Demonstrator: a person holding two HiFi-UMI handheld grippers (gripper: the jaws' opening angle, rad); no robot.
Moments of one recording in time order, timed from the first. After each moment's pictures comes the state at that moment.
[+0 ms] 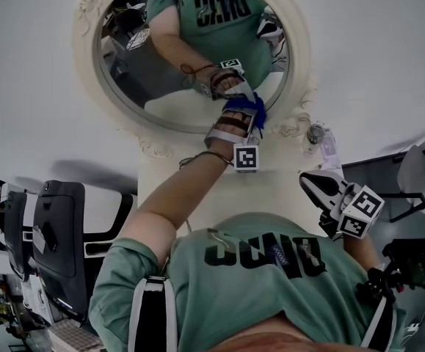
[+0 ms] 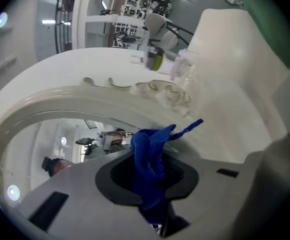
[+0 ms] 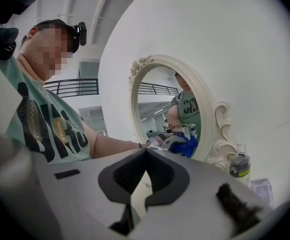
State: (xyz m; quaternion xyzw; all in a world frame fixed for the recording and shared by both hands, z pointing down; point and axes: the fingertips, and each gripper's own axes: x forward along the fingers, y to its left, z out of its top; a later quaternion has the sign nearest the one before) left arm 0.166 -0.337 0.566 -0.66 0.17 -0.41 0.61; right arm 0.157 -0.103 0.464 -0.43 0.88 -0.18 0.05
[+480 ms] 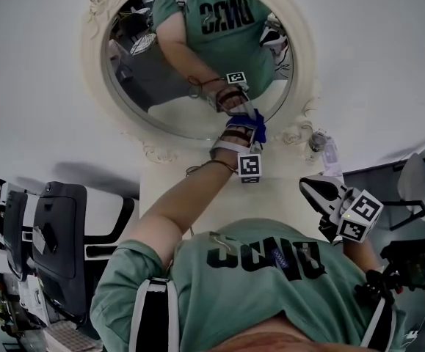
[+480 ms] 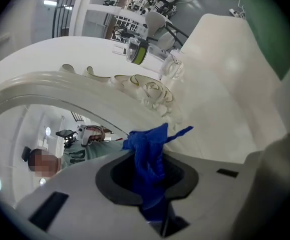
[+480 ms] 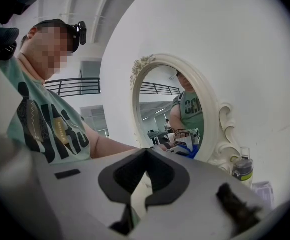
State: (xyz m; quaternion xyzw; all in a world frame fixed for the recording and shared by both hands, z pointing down) left arm 0.150 -0.338 0.623 -0.67 0.13 -0.48 0.56; right arm 0.152 -0.107 0.456 -0.43 0.89 -0.17 0.04
